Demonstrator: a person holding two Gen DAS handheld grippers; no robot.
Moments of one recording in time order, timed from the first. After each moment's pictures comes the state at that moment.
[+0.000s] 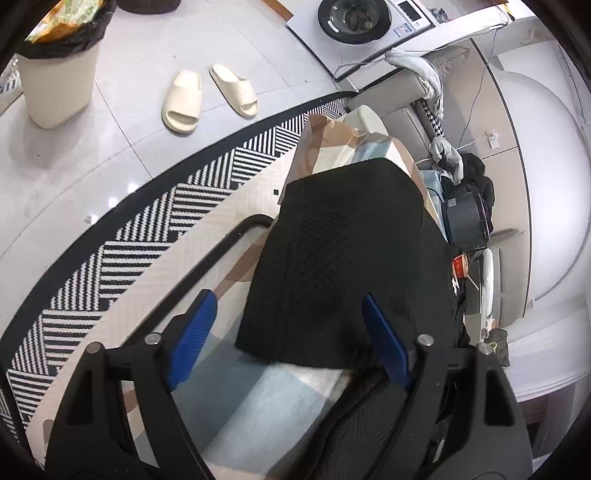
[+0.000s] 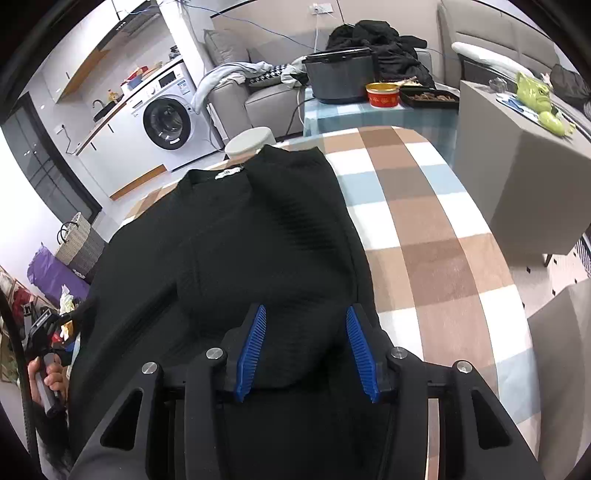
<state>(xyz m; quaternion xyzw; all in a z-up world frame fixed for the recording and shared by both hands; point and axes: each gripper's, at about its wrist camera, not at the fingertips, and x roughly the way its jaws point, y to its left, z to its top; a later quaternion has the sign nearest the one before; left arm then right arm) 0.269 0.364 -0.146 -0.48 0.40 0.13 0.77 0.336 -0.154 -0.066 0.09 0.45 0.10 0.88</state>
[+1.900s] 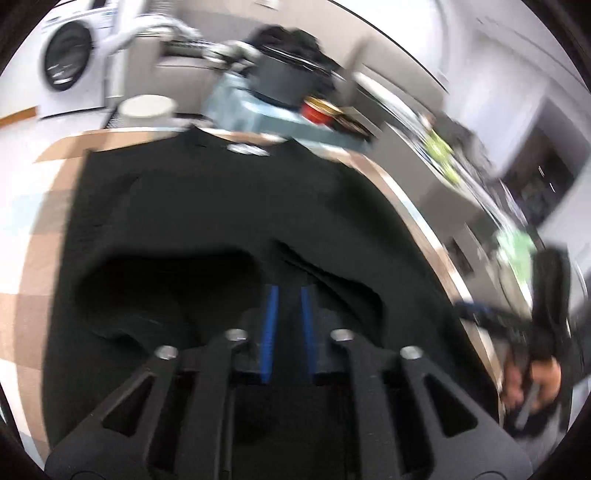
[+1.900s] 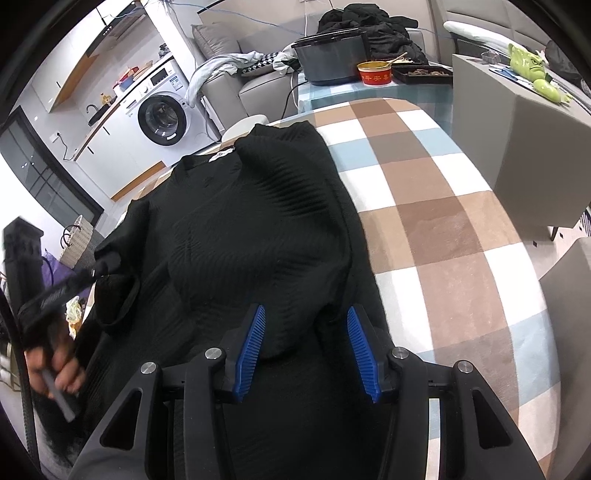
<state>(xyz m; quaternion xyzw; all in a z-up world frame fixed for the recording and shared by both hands) 0.440 0.063 -0.088 -0.12 0.43 -0.18 0.87 0.329 -0.163 -0.085 0.12 0.47 0.10 0.87</state>
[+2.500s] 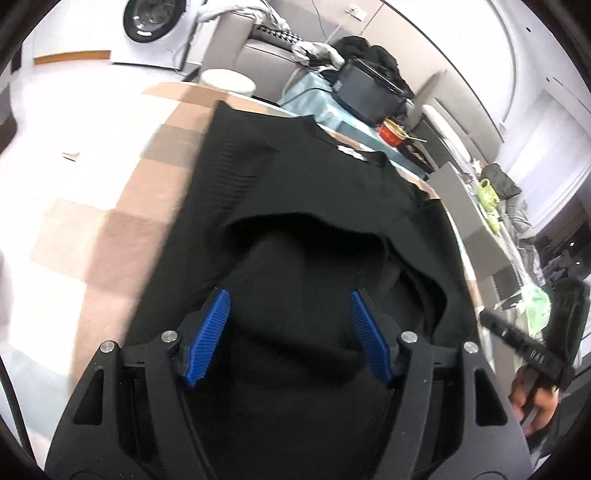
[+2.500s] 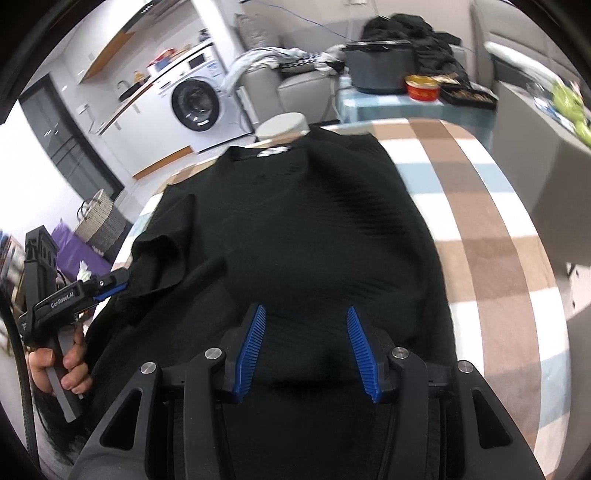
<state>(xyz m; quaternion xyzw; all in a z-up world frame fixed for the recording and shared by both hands) 0.387 0.187 -0.111 -0.22 0.44 -0.05 0.87 0.337 -0.106 -0.066 0.07 0.46 0.16 0.87</state>
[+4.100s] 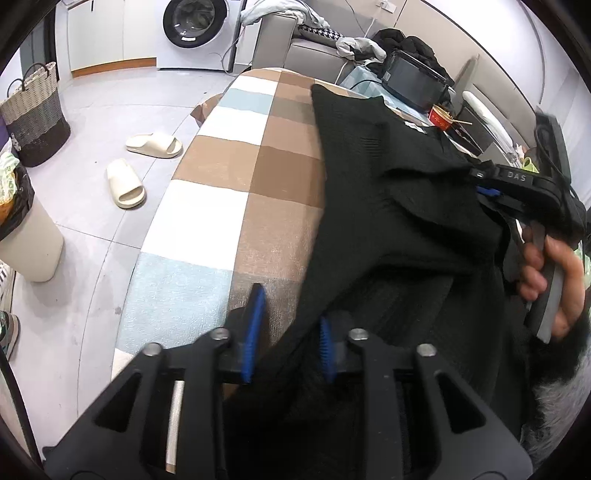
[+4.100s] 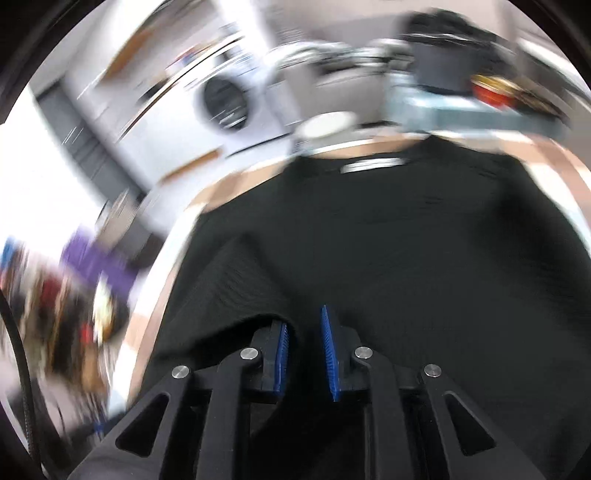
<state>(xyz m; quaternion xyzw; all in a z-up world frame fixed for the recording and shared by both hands) 0.286 0.237 -0.133 -0.17 0.46 0.03 0.87 0.443 0.021 -0.096 0.13 0.45 0.18 0.86</state>
